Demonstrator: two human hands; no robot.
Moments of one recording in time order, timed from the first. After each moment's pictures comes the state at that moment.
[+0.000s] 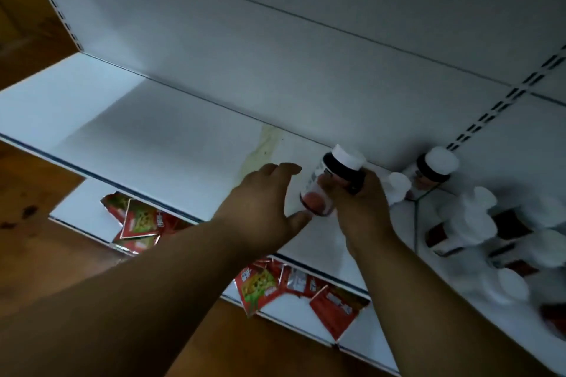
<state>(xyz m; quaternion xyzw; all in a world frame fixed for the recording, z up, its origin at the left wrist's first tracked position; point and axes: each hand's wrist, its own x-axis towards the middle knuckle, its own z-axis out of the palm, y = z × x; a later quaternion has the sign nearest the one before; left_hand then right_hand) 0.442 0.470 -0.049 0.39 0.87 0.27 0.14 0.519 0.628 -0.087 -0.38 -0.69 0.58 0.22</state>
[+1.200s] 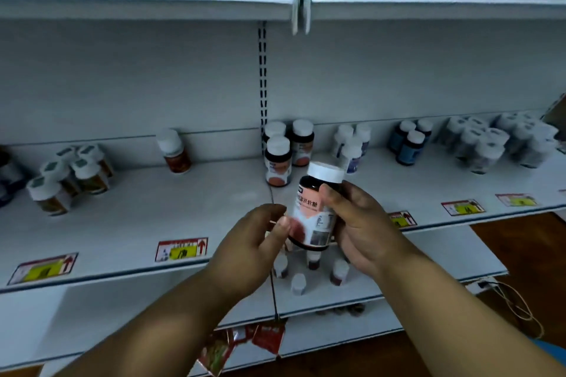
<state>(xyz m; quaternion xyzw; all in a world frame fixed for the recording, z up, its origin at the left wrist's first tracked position) 0.628 0.543 0.389 0.53 0.70 0.40 0.27 0.782 0.650 0.422 -0.30 -0.49 0.74 0.34</state>
